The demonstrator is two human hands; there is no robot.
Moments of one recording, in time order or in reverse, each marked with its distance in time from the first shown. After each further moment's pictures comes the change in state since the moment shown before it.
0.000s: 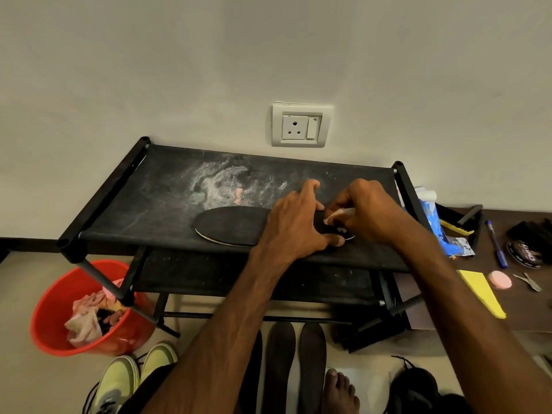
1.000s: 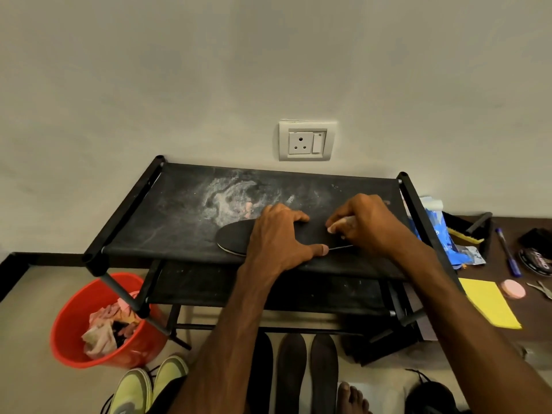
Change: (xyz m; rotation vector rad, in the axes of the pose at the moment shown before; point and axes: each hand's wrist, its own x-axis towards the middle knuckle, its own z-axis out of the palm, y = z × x) left_hand -0.018 -0.026 -0.024 0.182 0.079 -0.047; right_hand 0.009 0.002 0.012 0.052 0.035 0.002
